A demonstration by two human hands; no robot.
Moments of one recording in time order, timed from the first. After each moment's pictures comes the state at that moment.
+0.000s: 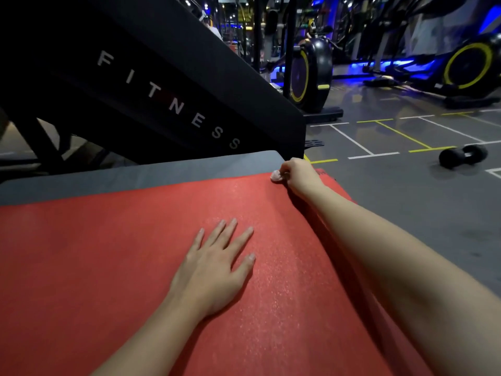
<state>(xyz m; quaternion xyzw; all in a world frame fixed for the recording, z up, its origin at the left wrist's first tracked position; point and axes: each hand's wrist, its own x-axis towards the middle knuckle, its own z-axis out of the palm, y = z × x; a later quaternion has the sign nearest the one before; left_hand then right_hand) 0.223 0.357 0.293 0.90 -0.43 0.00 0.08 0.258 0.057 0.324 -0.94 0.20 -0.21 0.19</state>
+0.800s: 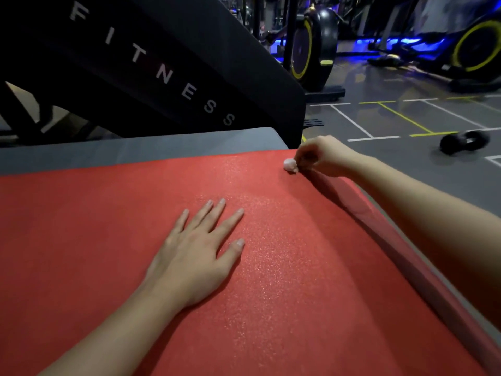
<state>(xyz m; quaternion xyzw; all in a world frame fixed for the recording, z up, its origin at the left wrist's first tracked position) 0.227 0.354 0.291 0.90 -0.43 0.00 0.08 0.217 0.001 0.346 -0.99 0.09 -0.09 0.11</state>
